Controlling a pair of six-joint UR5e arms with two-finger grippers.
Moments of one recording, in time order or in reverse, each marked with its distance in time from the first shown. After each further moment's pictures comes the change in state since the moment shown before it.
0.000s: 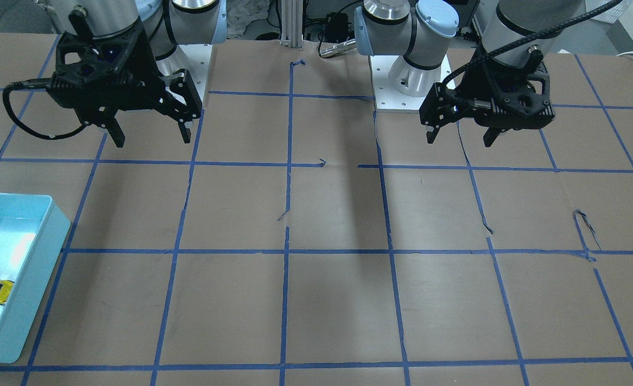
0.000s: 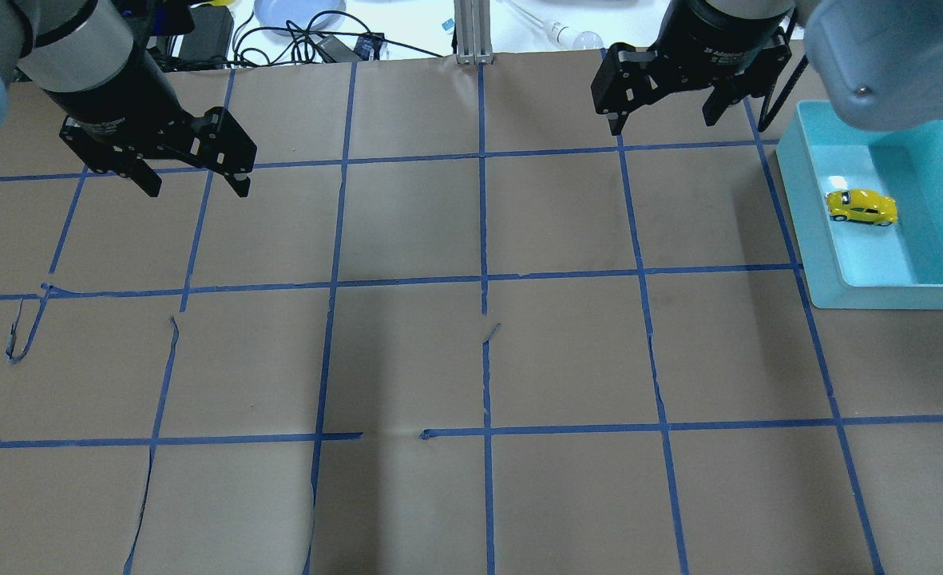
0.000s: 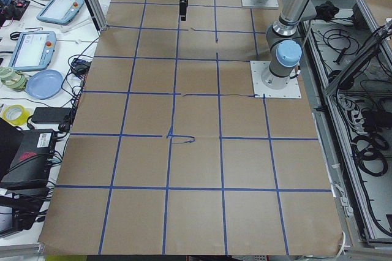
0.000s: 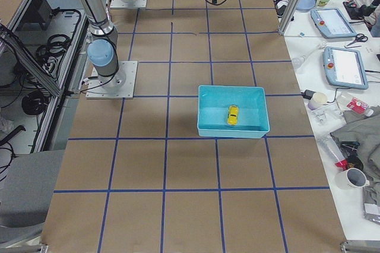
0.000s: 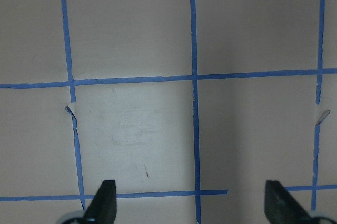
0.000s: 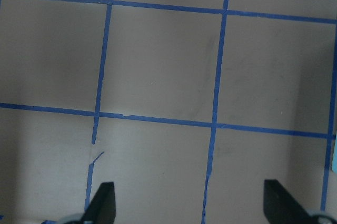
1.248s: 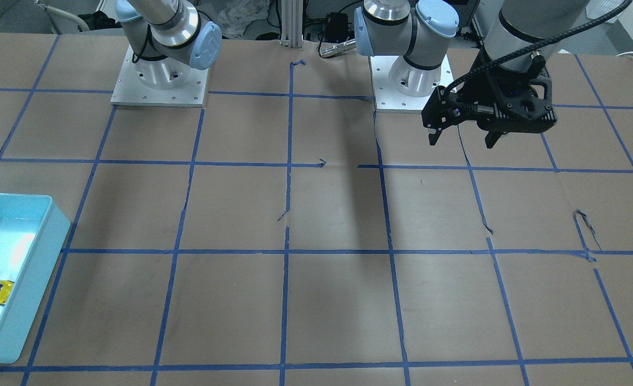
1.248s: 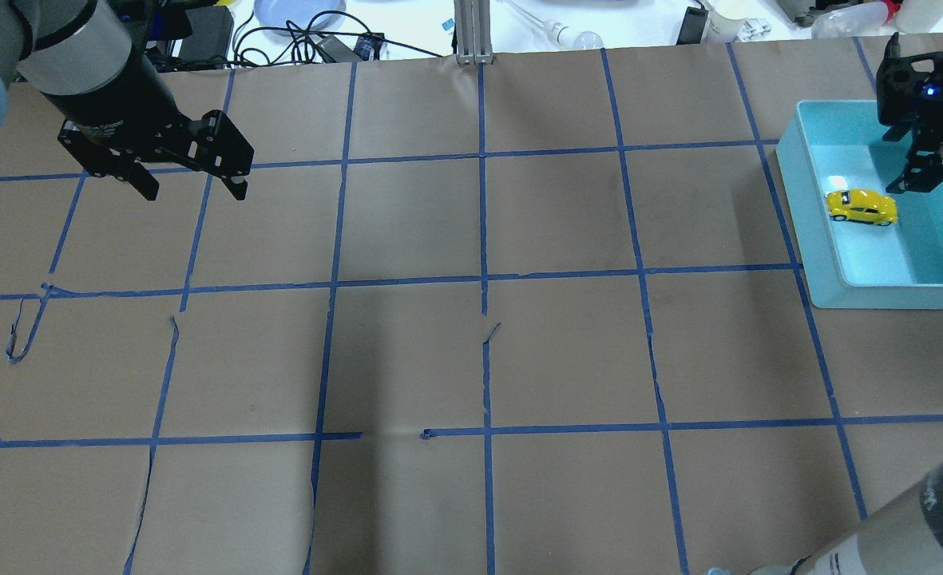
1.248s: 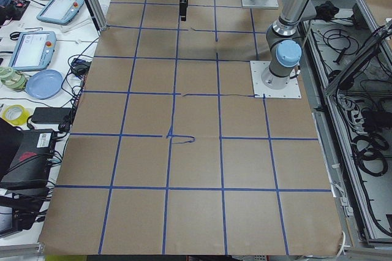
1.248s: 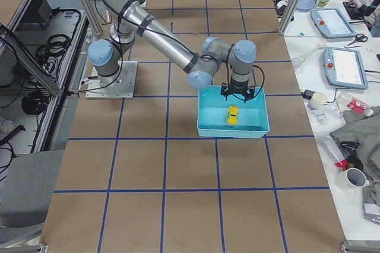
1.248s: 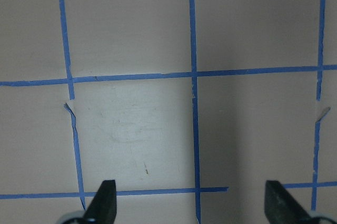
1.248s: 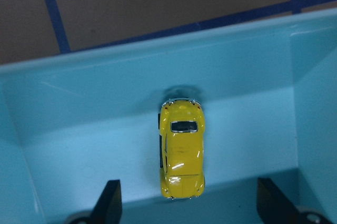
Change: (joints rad) left arm 0.010 -0.003 -0.004 -0.005 0.003 0.001; right arm -0.547 0.357 0.056 -0.345 -0.035 -1.781
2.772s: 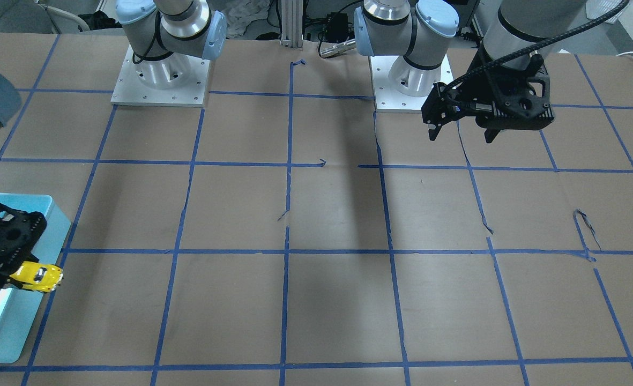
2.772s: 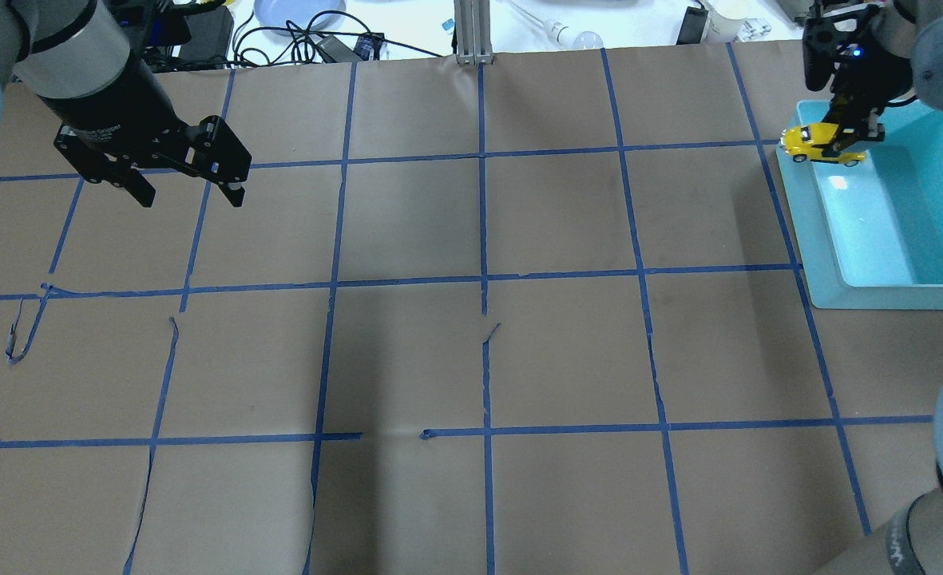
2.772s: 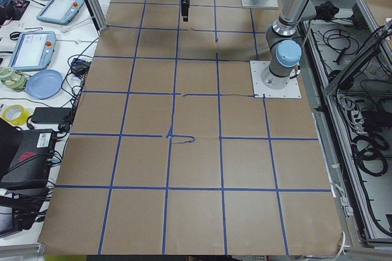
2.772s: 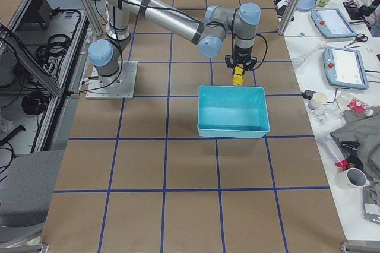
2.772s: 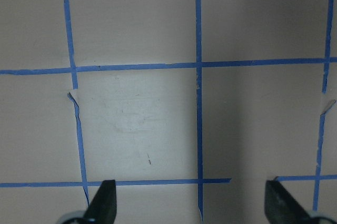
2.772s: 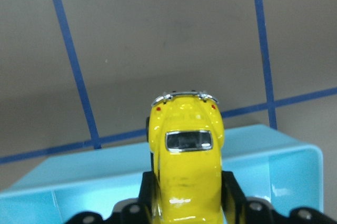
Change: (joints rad) left arm 0.000 0.004 0.000 -0.023 0.010 -0.004; right arm 0.067 0.002 -0.048 0.053 -0.029 -0.035
